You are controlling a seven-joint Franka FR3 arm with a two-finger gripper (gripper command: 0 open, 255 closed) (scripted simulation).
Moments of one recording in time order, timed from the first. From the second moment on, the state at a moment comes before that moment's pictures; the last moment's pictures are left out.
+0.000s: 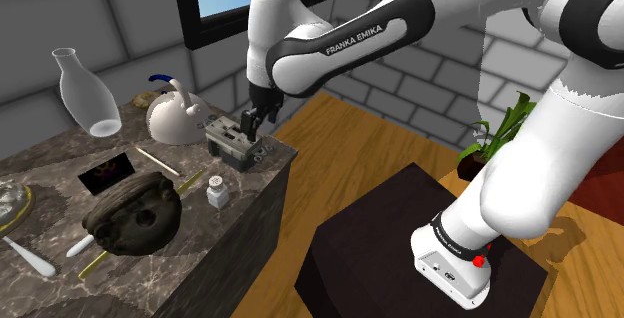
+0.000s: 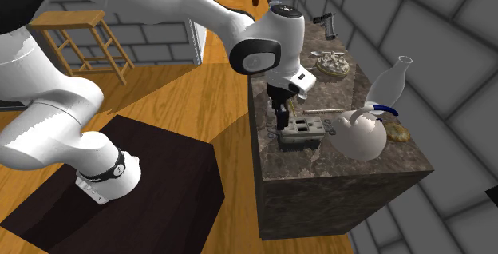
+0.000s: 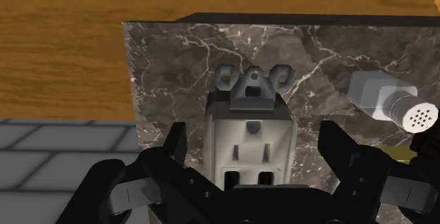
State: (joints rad) arm 0.21 0.13 0.34 -2.11 -0.07 2.28 0.16
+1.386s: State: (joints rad) arm 0.23 0.23 0.34 -2.11 -0.12 2.38 0.19
